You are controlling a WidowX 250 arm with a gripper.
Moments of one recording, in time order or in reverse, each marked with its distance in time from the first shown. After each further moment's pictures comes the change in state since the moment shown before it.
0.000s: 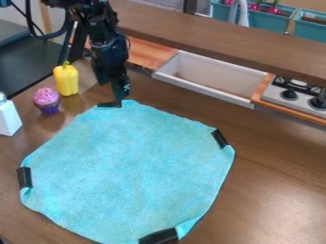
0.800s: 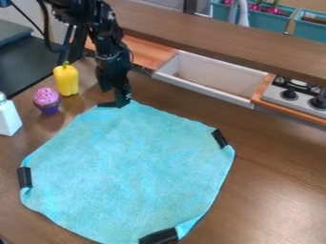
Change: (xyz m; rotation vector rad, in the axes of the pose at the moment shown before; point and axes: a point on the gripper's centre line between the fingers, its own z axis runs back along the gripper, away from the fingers) arm 0.006 0.015 -0.037 0.031 0.026 -0.014
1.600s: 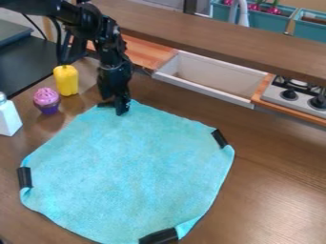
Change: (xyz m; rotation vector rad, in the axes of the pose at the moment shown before) arm -0.003 0.008 -0.034 0.011 0.060 0.008
